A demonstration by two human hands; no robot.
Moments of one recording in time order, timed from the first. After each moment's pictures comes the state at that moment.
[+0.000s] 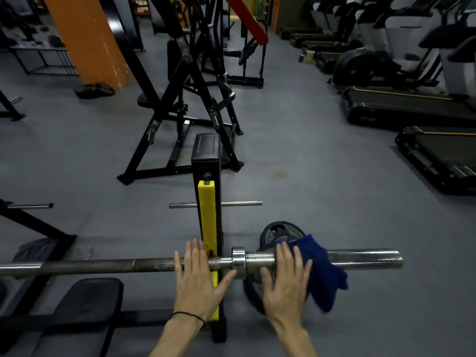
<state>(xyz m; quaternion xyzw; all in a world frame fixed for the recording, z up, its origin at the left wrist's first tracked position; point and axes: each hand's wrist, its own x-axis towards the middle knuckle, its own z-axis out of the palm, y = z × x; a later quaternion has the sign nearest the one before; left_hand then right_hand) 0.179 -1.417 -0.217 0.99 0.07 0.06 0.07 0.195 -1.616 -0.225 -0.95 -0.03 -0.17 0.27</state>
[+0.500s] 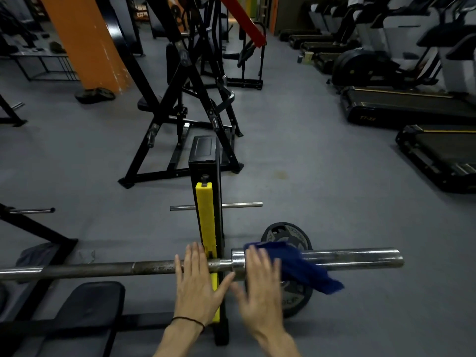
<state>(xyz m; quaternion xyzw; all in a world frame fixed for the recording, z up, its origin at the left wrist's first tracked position) 0.176 -1.415 -0.217 0.99 0.07 0.06 0.08 0.180 -1.579 -0.225 -0.94 -0.12 -0.12 0.29</state>
